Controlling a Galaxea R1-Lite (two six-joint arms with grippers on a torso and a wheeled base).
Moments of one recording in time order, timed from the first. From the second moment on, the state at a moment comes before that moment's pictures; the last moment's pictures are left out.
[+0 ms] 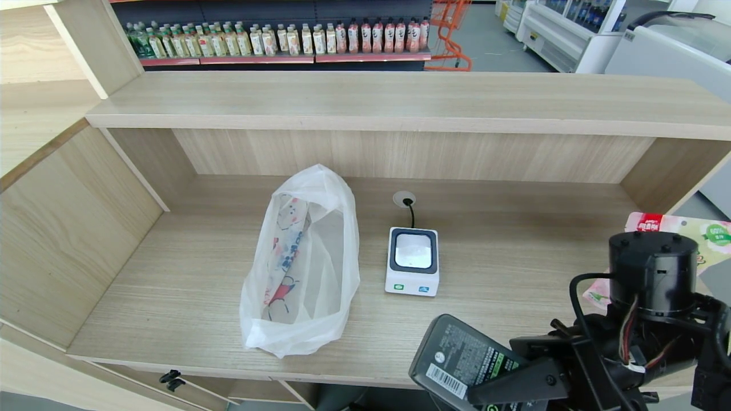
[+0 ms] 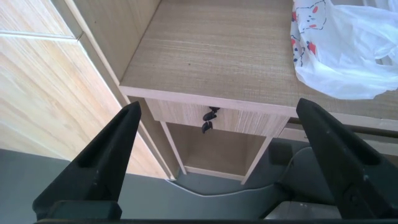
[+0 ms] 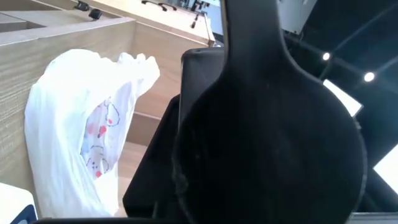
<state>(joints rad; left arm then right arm) 0.00 0.00 0.00 0.05 0.13 0.01 0.51 1.61 -0.45 -0.80 1.19 -2.56</state>
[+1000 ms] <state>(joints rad) 0.00 0.00 0.00 0.05 0.13 0.01 0.47 1.51 -0.53 -0.72 1.10 -2.01</state>
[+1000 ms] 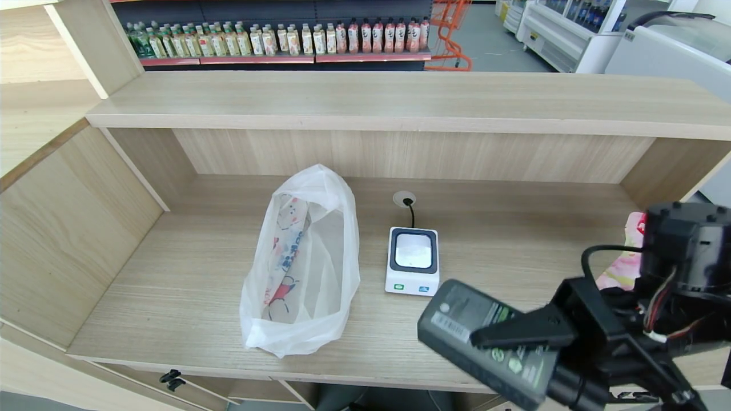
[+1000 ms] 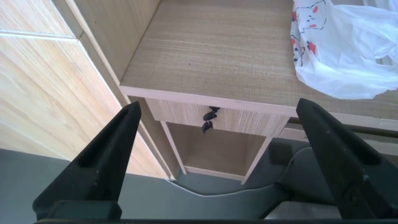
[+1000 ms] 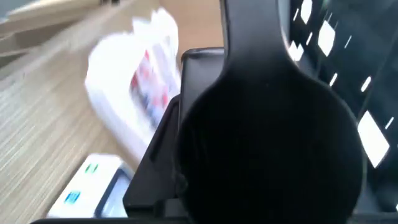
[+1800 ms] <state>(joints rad) 0.00 0.00 0.00 0.05 0.13 0.01 0.29 1.40 -0.73 -0.51 0.30 0.33</state>
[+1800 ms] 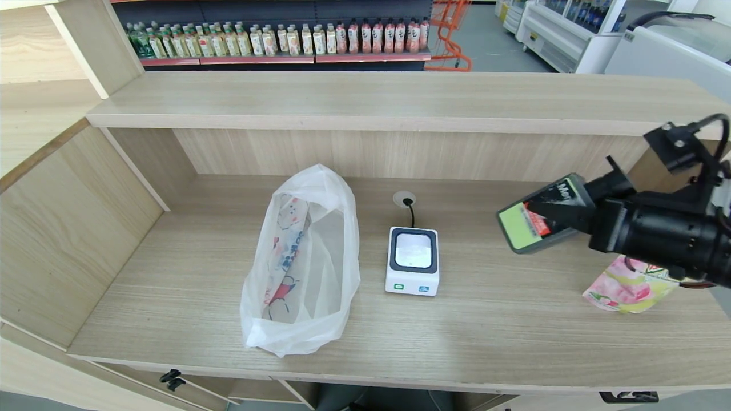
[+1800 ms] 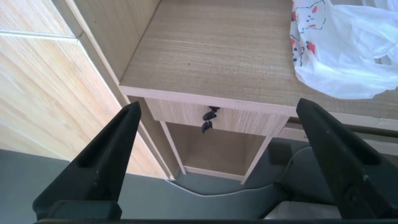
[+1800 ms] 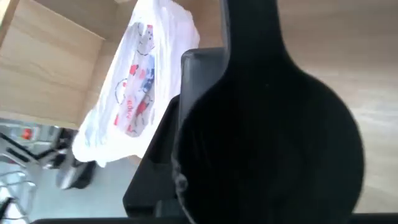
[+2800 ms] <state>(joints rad) 0.00 0.00 0.00 0.05 0.13 0.01 0.54 1.98 -1.14 -0.44 0.16 0.47</state>
